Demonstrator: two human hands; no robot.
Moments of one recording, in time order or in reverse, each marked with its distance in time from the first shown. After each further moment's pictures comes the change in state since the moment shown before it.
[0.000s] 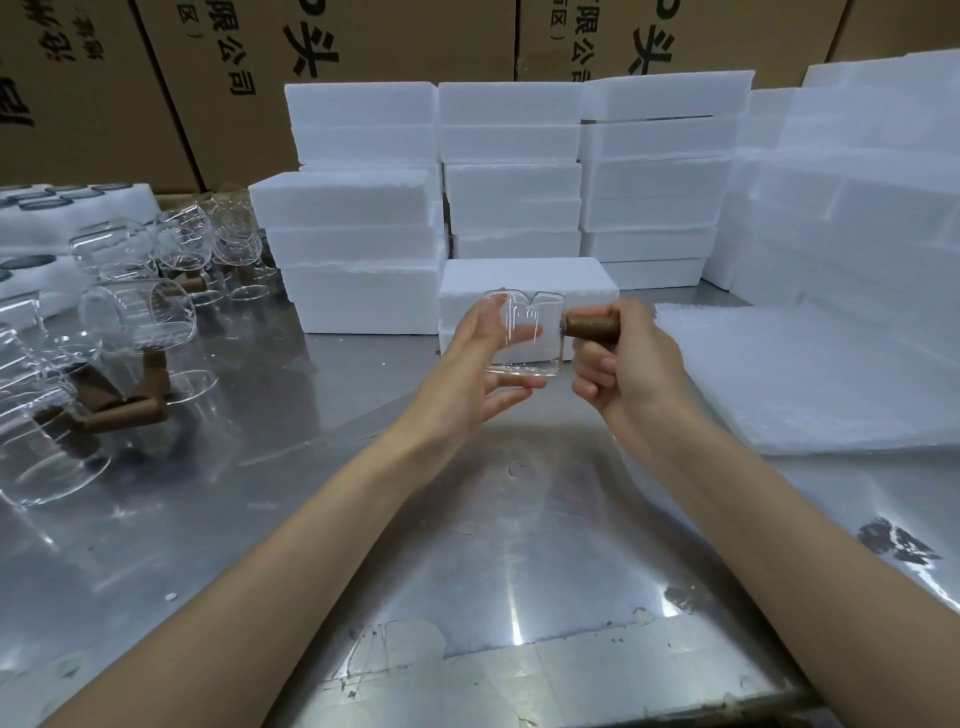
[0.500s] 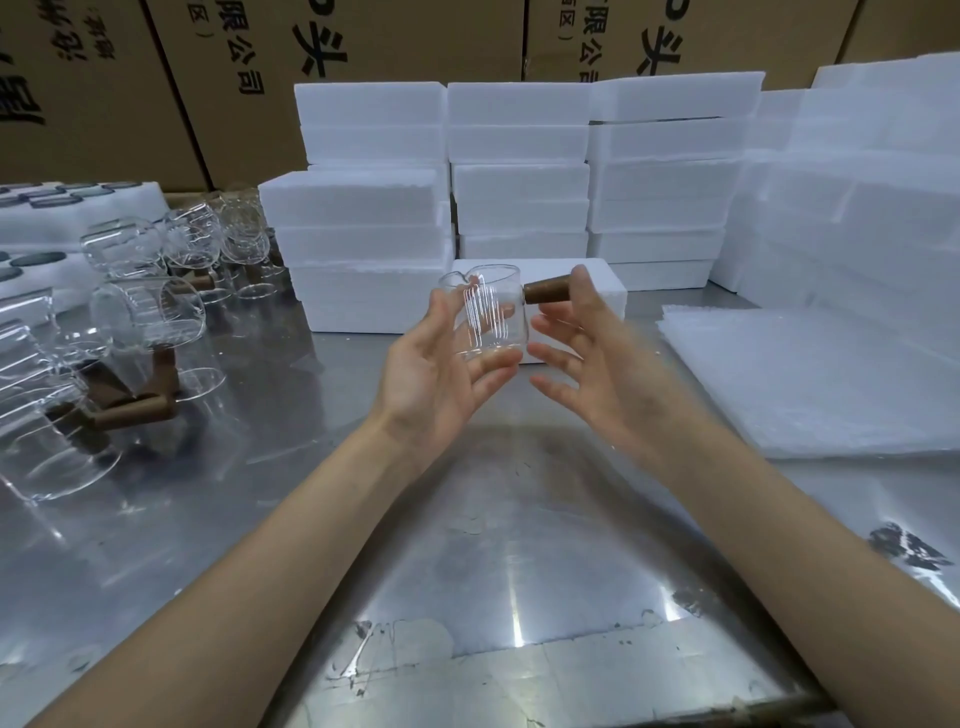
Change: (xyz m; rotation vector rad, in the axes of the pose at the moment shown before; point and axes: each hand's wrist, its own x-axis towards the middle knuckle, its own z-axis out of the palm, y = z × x) left_hand 0.003 0.004 -0.023 -0.392 0.076 -0.058; right_hand -0.006 0.005 0.002 -0.143 -0.295 0.060
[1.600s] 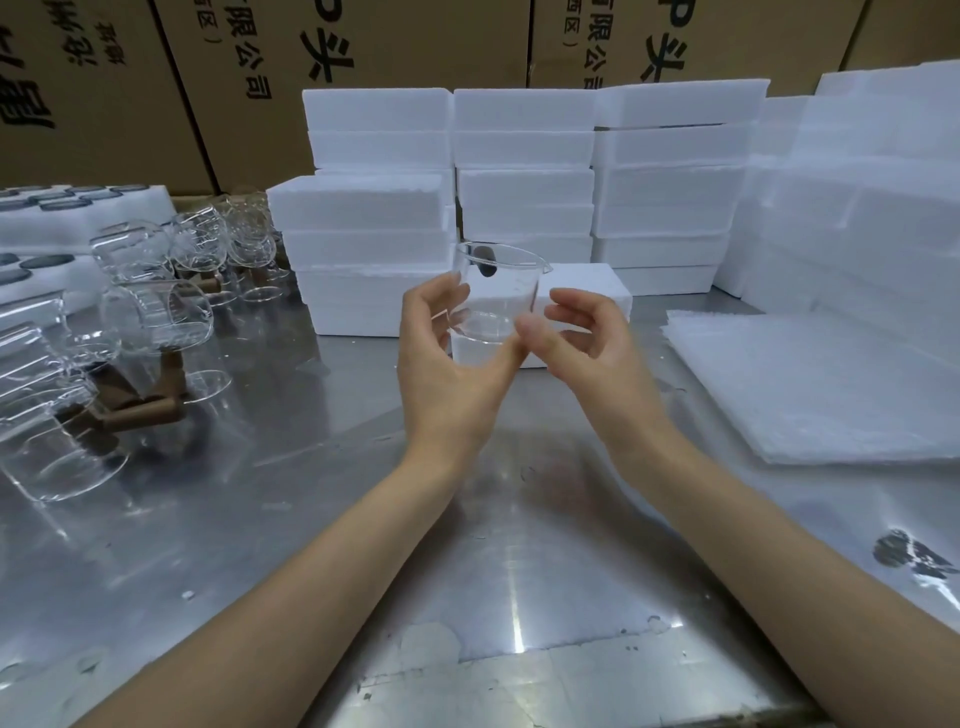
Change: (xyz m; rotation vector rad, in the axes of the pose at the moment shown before) left_hand -0.008 -0.017 0.023 0.631 0.469 0.556; right_hand -0.006 0.007 0.018 -0.296 0.196 -0.319
